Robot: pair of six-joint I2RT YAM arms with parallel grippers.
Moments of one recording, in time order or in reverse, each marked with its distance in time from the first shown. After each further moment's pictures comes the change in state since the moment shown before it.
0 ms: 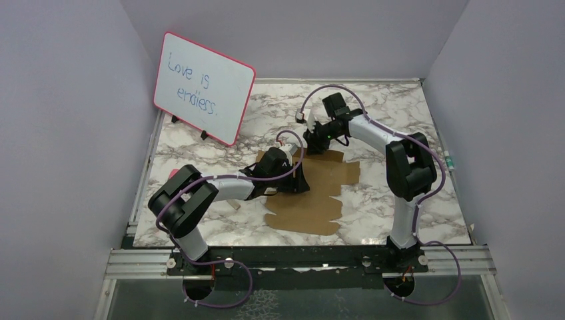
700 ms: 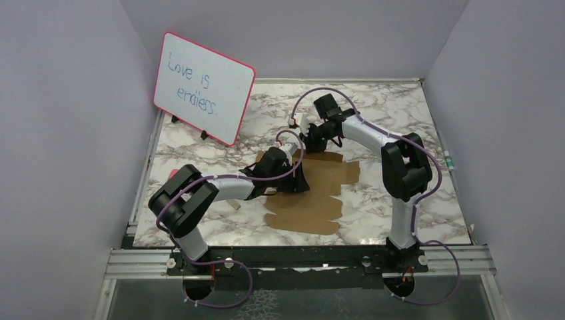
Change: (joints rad) left arm 0.000 0.003 0.001 0.001 -0.013 0.000; right arm 0.049 0.024 0.042 -0.051 0.132 -0.050
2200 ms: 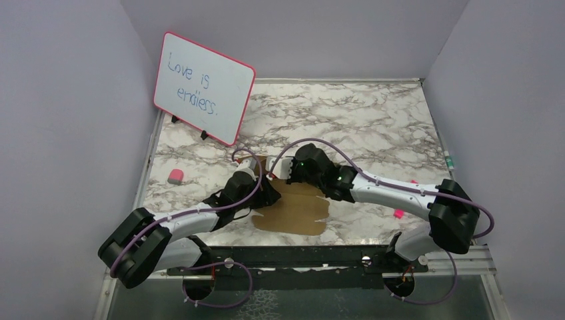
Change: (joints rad) left arm 0.060 -0.481 -0.446 0.038 -0.203 -0.184; right arm 0.494 -0.543 -0.544 0.531 0.679 -0.069
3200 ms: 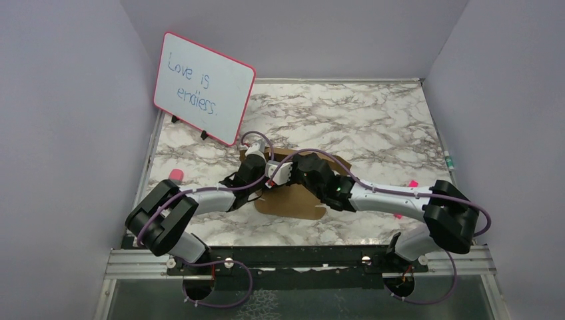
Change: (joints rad) left arm 0.024 0.286 0.216 0.103 -0.063 0.012; right arm 0.065 -0.003 -0.139 0.306 0.186 -0.179
